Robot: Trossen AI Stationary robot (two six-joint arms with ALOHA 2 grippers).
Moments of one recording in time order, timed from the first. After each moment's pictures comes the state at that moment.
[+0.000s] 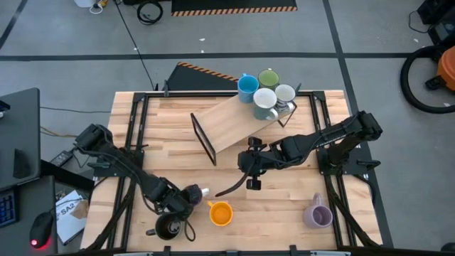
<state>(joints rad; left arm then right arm) -0.64 1.63 1.05 -0.73 -0.16 0.62 0.29 1.62 1.39 -0.70 0.30 0.24</state>
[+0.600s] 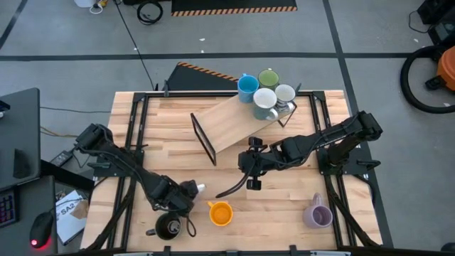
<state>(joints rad) -0.61 1.63 1.10 -0.91 -0.13 0.60 0.30 1.62 1.39 -0.71 0.33 0.24</state>
